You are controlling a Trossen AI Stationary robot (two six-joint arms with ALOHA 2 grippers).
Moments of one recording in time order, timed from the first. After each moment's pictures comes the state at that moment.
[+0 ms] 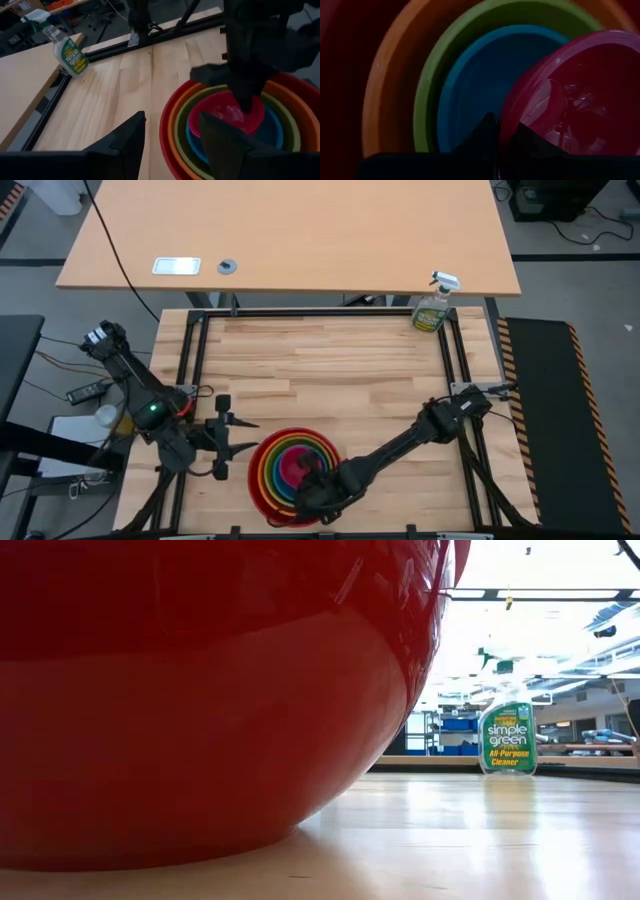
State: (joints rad) left arm -0.85 1.06 0.94 -0.49 -0.86 -0.22; right arm 0.52 2.40 2.26 -1.00 0.28 0.02
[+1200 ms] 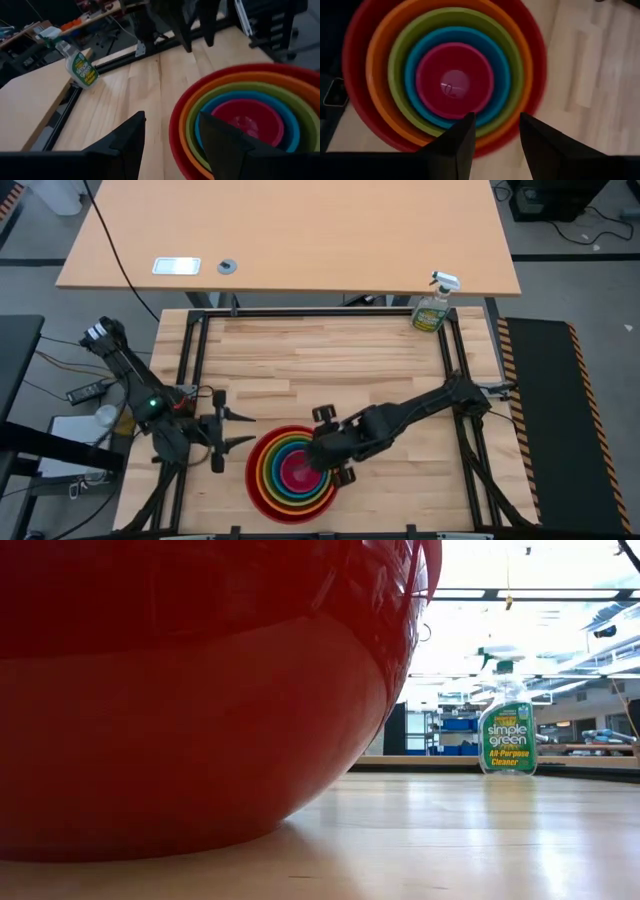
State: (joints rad) left arm -0.86 0.95 0.78 -0.33 -0.91 -0.06; right arm 0.40 2.14 2.28 -1.24 0.21 0.02
